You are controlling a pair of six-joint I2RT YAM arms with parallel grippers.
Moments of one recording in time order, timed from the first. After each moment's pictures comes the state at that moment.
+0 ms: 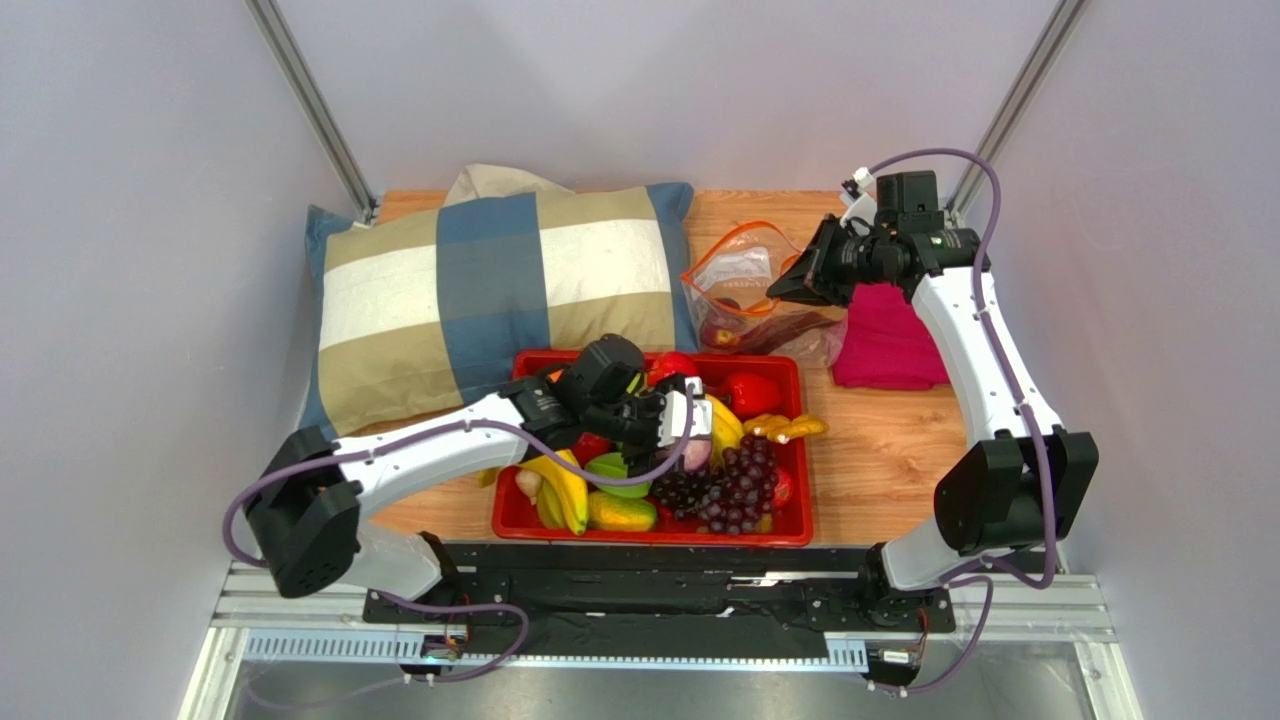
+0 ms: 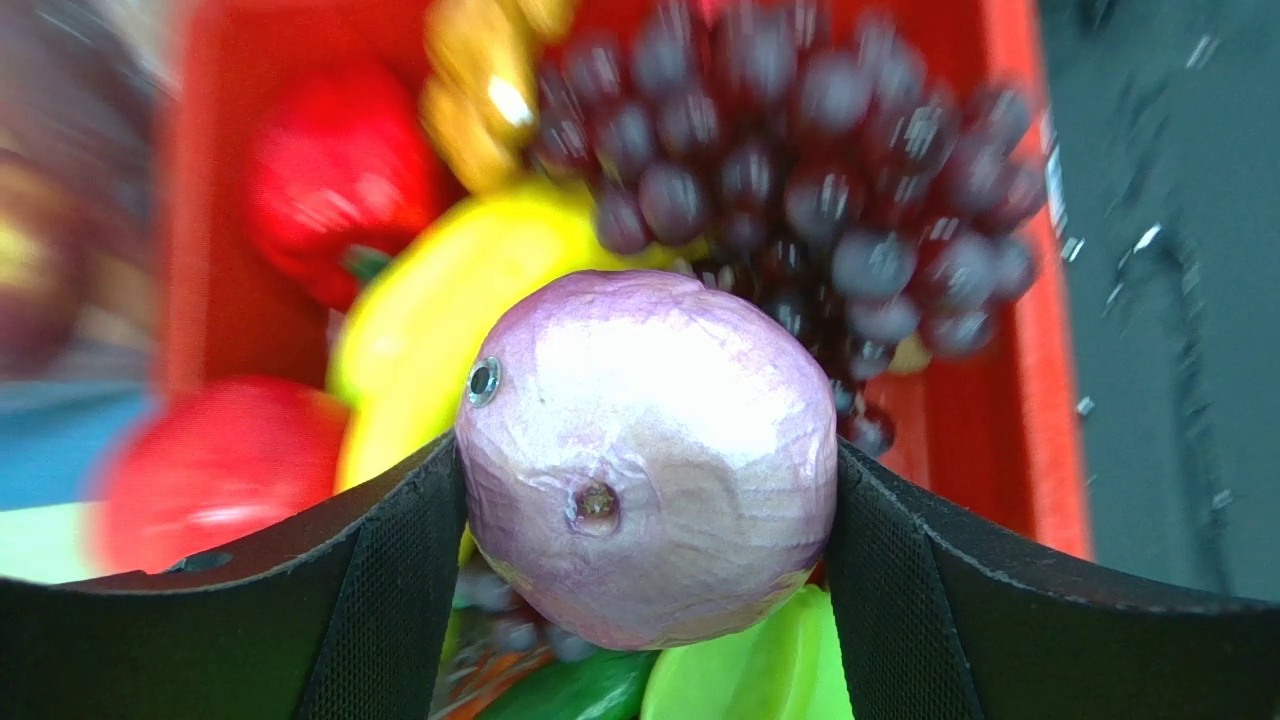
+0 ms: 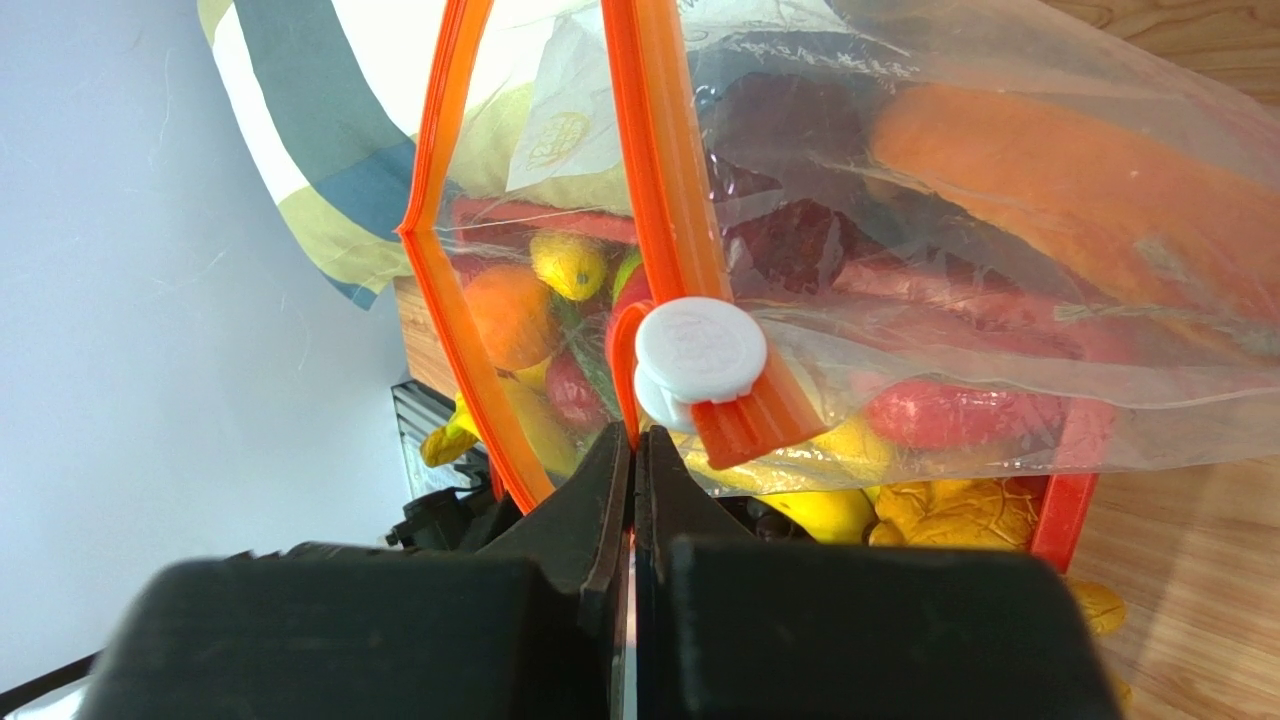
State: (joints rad) left arm -0.93 1.40 0.92 -0.22 0.50 0.56; right arm 0.10 1.53 1.54 -0.86 -0.61 0.56
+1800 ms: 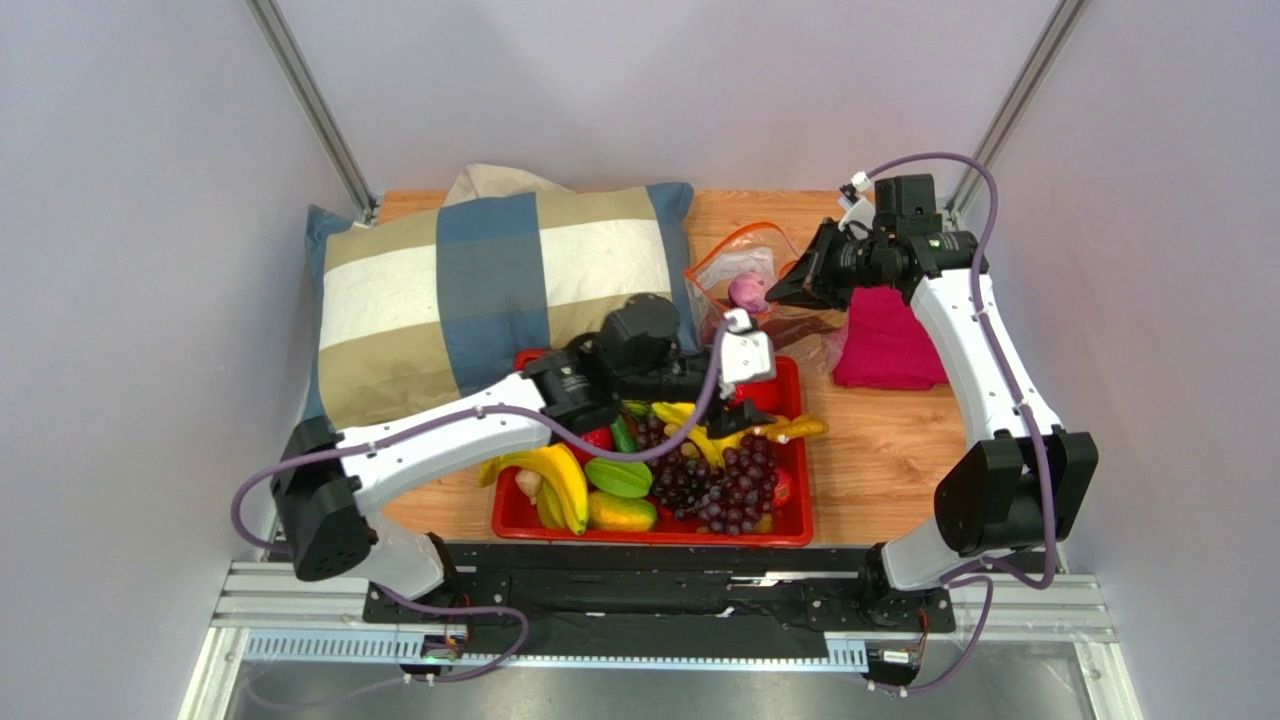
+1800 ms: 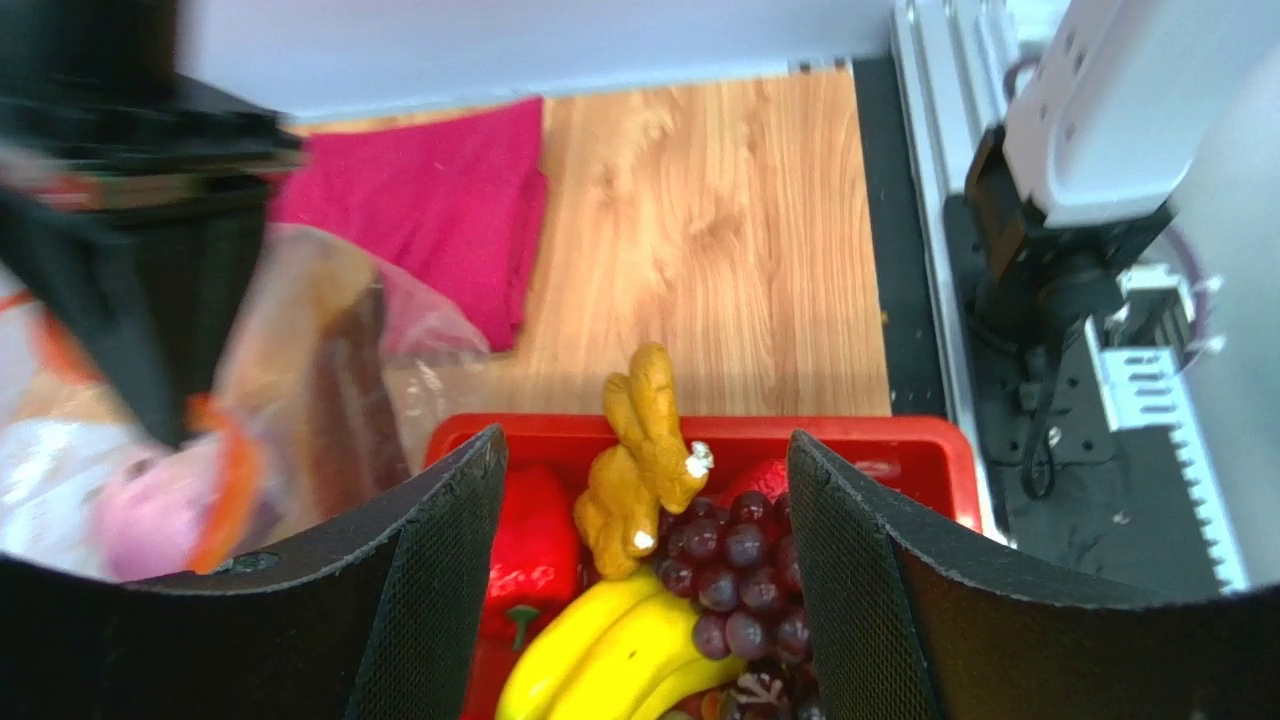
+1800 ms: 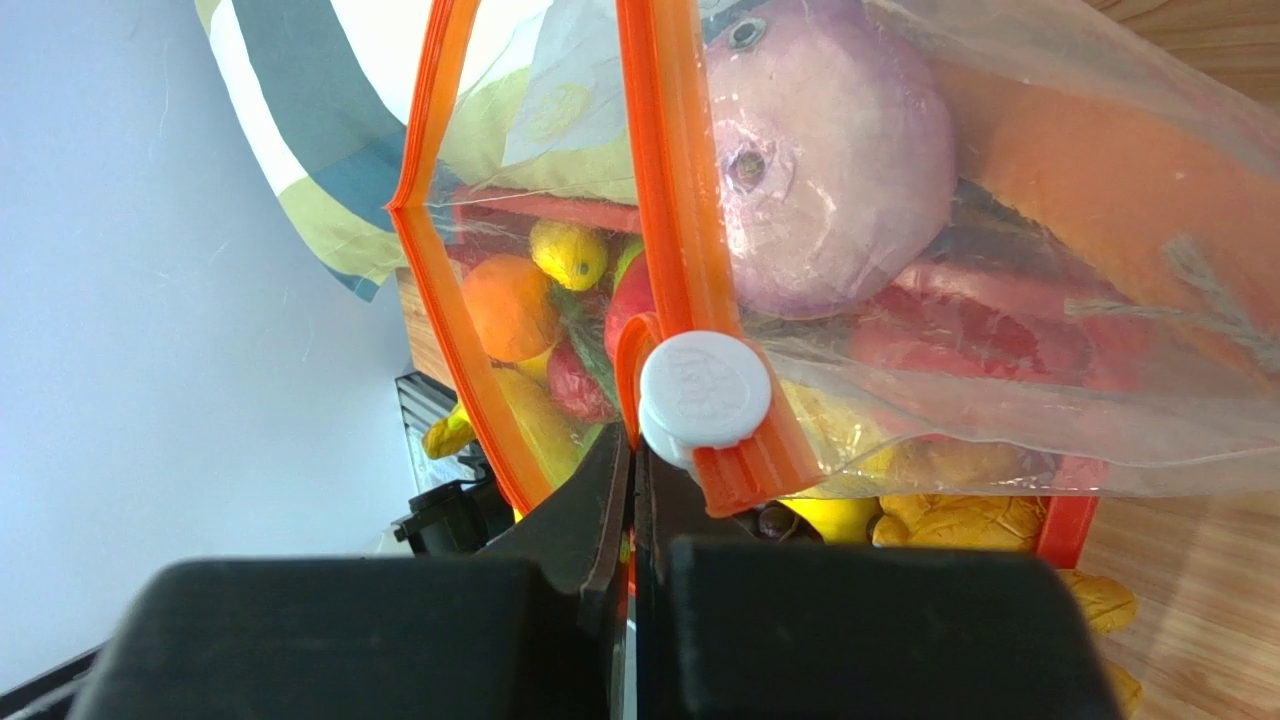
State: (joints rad) left arm -1.02 1.45 1.25 -0.02 0.44 0.27; right arm 0.10 1.53 1.52 -0.85 -0.62 0.57
